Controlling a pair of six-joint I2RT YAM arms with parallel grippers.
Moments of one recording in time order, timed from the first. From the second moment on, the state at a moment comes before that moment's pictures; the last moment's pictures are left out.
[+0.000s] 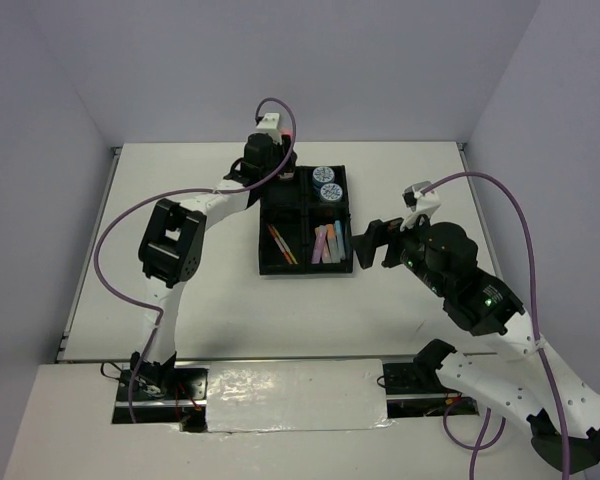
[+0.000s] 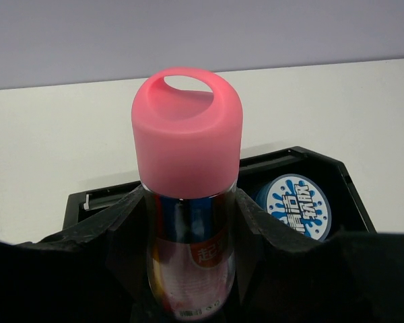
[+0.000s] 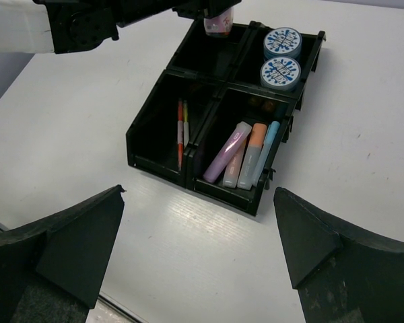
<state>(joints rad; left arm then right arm) -0.42 2.20 1.68 0.27 -0.07 -0.29 0.66 0.70 0.96 -0.51 0.17 0.27</state>
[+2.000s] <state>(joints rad) -0.44 1.98 1.53 0.18 -0.12 -0.37 0.66 0.72 0.92 -0.46 0.17 0.25</state>
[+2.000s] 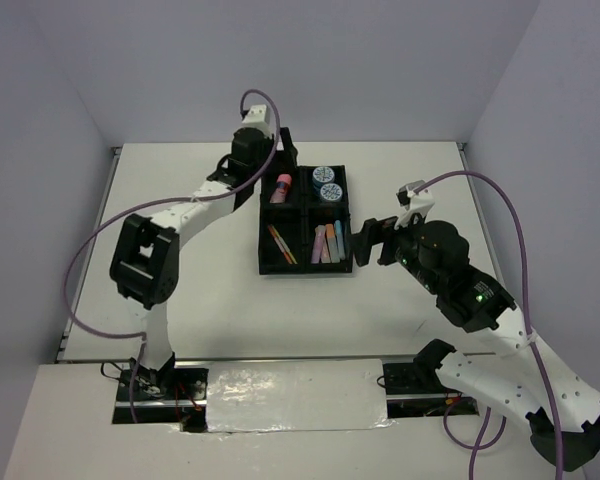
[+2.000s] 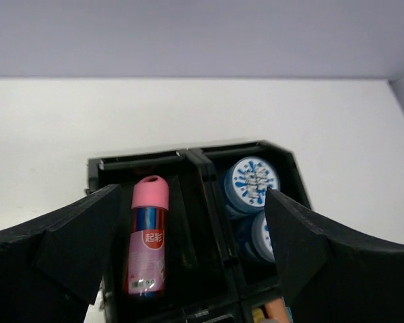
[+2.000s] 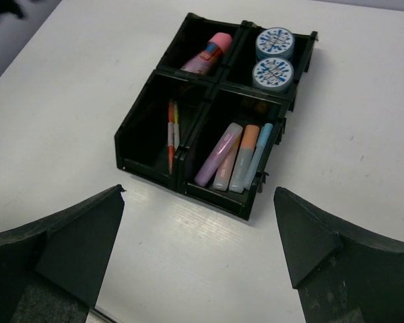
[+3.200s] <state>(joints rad) -0.24 0.31 0.84 -0.69 -0.44 -0.34 0.67 0.28 1.09 -0.83 0.64 0.29</state>
